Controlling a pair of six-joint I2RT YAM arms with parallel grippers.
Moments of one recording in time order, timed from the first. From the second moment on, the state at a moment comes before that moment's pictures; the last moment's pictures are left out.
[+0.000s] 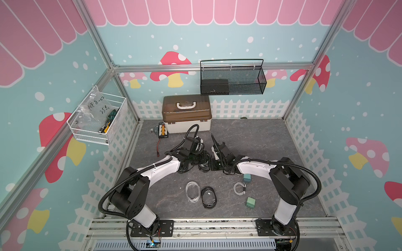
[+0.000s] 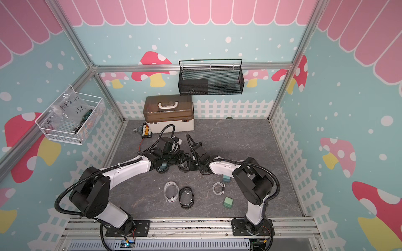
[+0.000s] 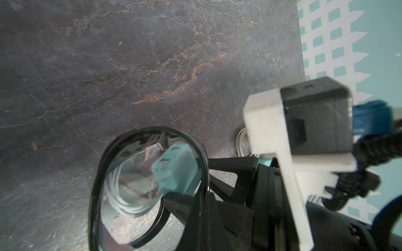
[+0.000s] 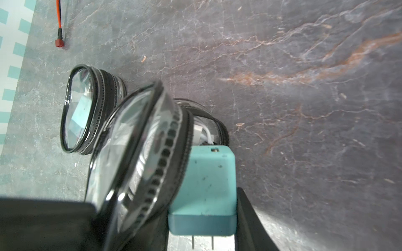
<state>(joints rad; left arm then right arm) -0.54 1.59 0.98 -0.17 0.35 -0.67 0.75 1.79 1.05 -0.13 -0.10 0.55</state>
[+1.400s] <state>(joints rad) -0.52 1.68 0.96 -0.04 0.43 -0.74 0.75 1.61 0.98 -0.19 0.09 0.57</state>
